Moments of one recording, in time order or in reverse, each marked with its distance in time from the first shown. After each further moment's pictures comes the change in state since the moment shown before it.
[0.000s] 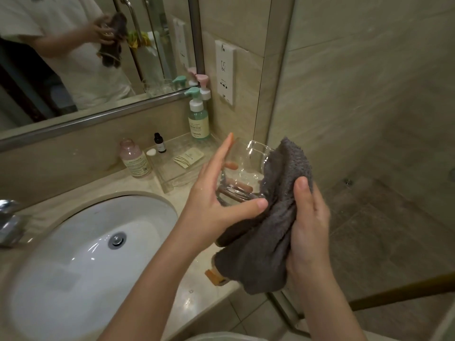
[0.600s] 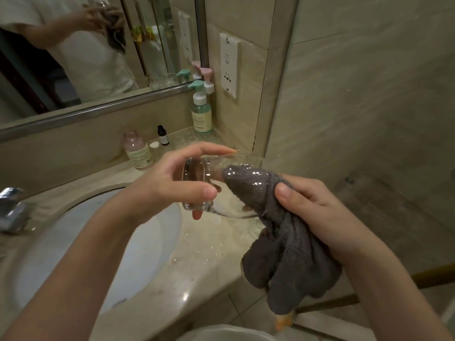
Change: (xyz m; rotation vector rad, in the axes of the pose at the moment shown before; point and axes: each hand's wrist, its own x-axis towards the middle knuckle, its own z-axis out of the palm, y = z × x) left_hand 0.000 0.019 -0.067 -0.156 -0.371 -0.099; right_hand 0.013 -0.041 -0.025 -0.406 -0.780 0.044
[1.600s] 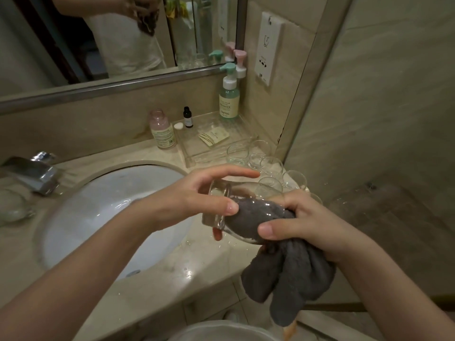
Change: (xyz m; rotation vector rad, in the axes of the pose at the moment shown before) left_hand -0.019 -0.030 0.002 -0.156 -0.092 -0.189; right_hand 0.022 0.016 0.019 0.078 -0.368 0.317
